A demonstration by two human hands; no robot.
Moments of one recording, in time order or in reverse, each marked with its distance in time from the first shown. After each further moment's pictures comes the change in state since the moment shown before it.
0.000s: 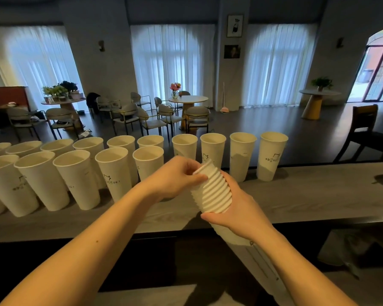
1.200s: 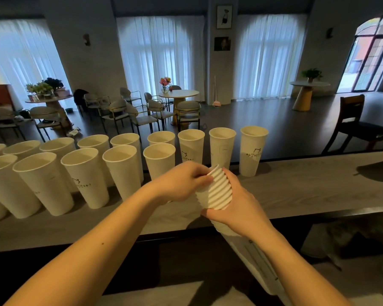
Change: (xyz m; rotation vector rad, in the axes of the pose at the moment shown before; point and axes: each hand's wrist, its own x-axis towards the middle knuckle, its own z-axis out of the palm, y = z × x) left_hand 0.047 0.024 0.058 0.148 -0.161 0.021; right_hand 0.004 0.057 -0.027 0.017 0.071 0.086
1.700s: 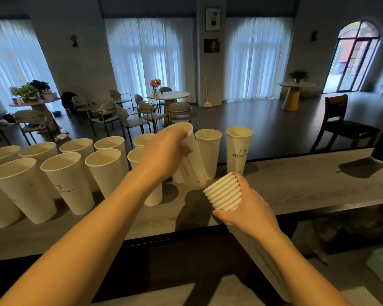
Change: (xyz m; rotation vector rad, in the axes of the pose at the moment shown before) left_hand 0.026 0.022 -0.024 0.394 0.584 0.097; right_hand -0.013 0.032 -0.031 -0.090 0.090 0.171
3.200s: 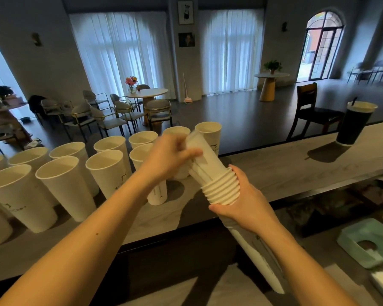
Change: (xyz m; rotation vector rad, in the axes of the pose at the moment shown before) left_hand 0.021 0.058 0.050 -0.412 -0.230 -0.067; right_hand -0.002 0.049 -0.044 0.051 0.050 0.034
